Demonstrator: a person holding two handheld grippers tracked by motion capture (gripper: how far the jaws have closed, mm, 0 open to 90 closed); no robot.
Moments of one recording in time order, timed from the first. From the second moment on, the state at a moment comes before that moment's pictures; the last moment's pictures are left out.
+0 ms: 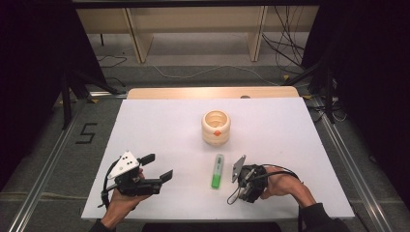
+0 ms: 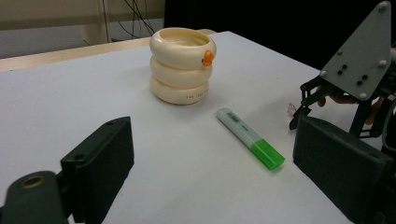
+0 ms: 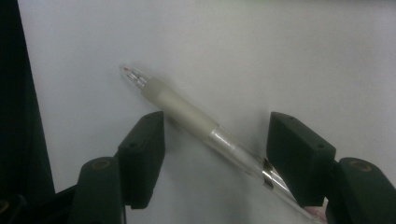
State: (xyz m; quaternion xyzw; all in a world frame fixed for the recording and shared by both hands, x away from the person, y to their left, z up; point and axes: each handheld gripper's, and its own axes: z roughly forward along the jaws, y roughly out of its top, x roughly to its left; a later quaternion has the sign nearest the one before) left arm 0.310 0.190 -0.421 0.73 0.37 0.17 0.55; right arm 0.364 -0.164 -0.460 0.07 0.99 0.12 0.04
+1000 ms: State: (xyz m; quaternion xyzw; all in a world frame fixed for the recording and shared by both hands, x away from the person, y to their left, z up) left arm 0.310 0.190 -0.422 0.73 0.37 0.17 0.55; right arm 0.375 -0.155 -0.455 0.04 1.00 0.08 0.01
